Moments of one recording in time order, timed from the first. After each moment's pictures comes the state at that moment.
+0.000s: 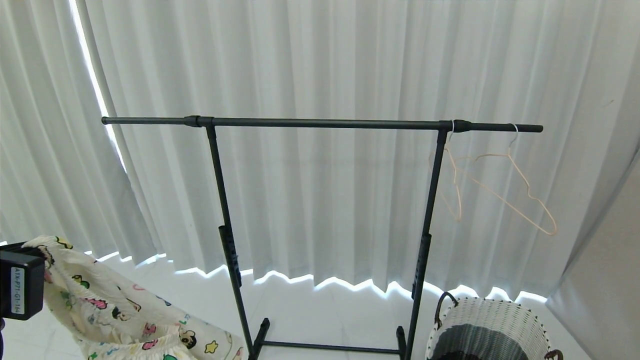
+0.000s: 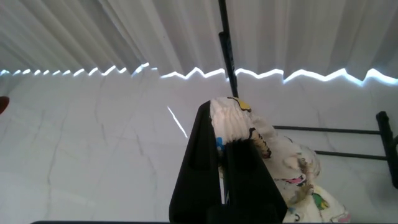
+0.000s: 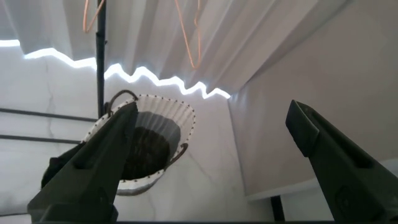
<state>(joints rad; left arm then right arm) -0.23 0.96 -0.77 0.27 0.38 0.16 0.17 1.10 -1.22 0.56 -0.33 -0.21</state>
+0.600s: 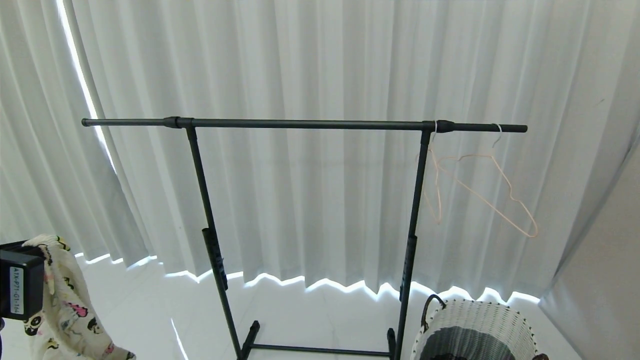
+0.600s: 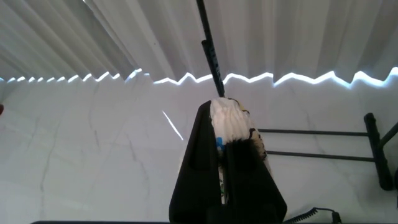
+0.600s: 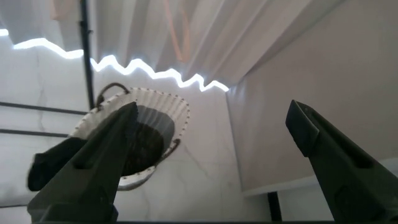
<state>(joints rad) -0.24 0.96 -0.77 0.26 0.38 0.16 0.17 1.10 -1.20 0.56 -0.33 -0.21</state>
